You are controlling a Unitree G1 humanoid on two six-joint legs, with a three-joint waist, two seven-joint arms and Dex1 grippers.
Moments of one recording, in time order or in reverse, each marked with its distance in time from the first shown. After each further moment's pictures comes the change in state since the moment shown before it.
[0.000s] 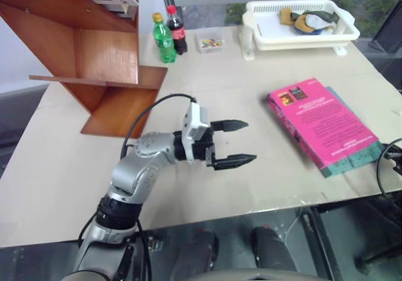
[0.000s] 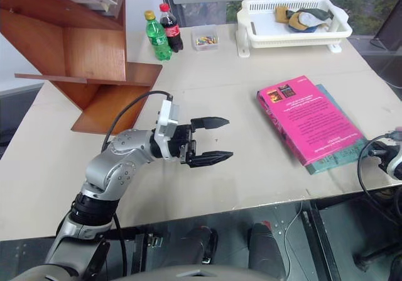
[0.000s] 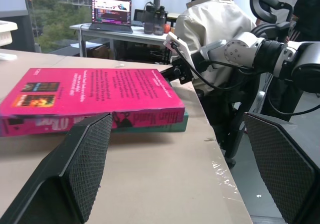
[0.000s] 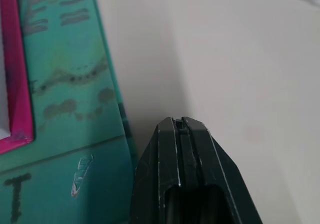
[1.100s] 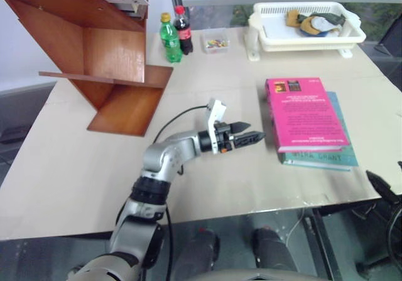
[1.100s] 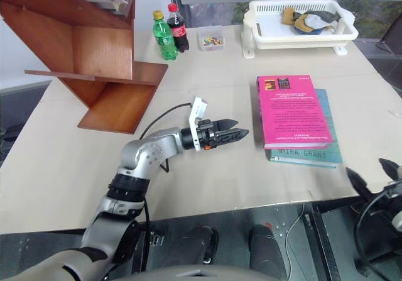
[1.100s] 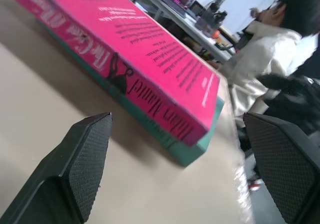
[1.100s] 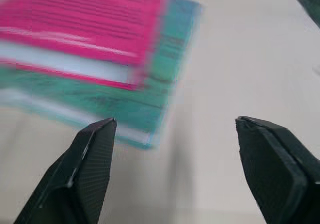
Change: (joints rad) left arm -0.208 -0.267 0.074 0.402 -0.077 0.406 0.291; right arm 0.777 0.234 -0.298 -1.157 0.219 0.052 -0.074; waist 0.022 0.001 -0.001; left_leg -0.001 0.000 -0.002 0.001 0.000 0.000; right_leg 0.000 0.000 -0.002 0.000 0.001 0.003
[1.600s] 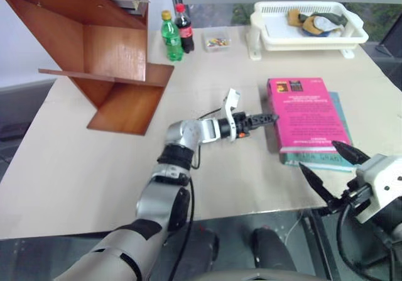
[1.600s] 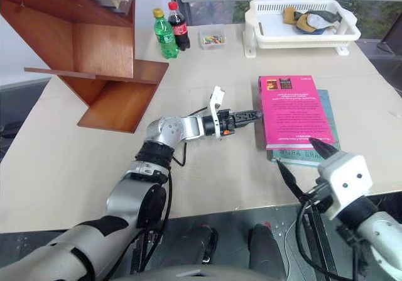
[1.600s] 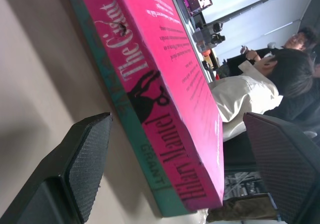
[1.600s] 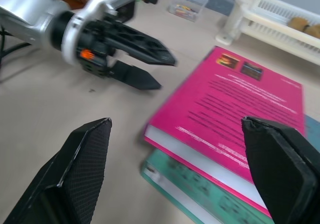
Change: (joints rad) left arm -0.323 -0.165 0.168 0.551 -0.012 0.128 0.107; right arm 0.011 -0.332 0.548 -0.215 -0.004 -0.259 -0.534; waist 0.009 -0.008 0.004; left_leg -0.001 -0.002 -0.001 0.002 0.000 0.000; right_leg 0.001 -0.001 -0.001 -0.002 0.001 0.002
